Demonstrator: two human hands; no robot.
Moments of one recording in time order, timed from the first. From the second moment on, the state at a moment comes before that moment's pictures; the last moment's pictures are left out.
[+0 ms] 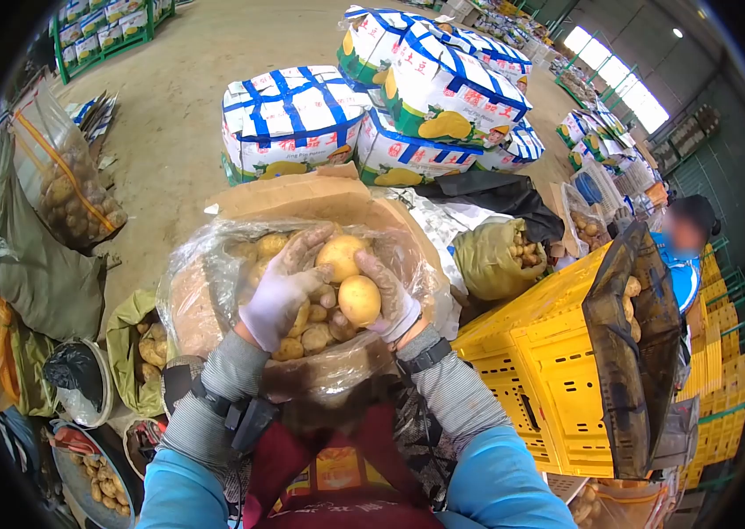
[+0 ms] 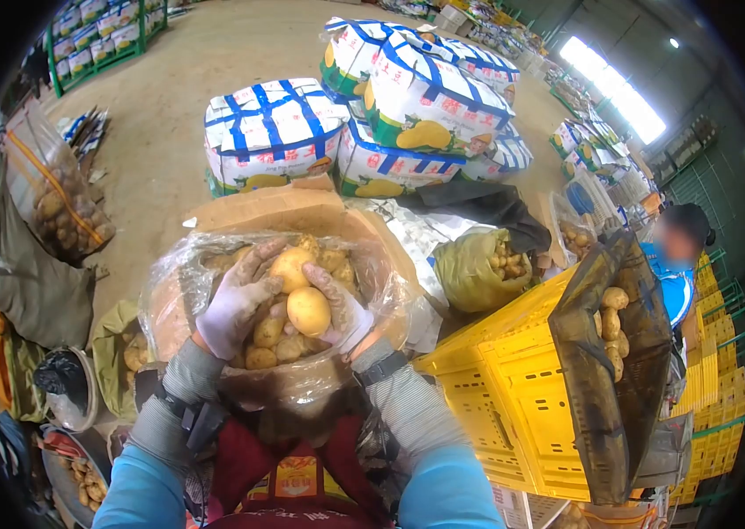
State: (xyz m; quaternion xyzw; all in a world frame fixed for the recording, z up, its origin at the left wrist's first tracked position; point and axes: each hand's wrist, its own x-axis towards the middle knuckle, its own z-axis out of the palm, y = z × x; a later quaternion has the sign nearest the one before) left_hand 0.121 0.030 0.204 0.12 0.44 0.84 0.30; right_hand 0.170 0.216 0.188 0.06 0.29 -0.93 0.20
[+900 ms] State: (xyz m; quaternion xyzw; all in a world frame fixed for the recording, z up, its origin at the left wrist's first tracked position) left_hand 0.178 0.086 0.134 0.04 0.69 0.65 0.31; right_hand 0.837 0.481 0.573 -0.19 -0.51 -0.38 0.75
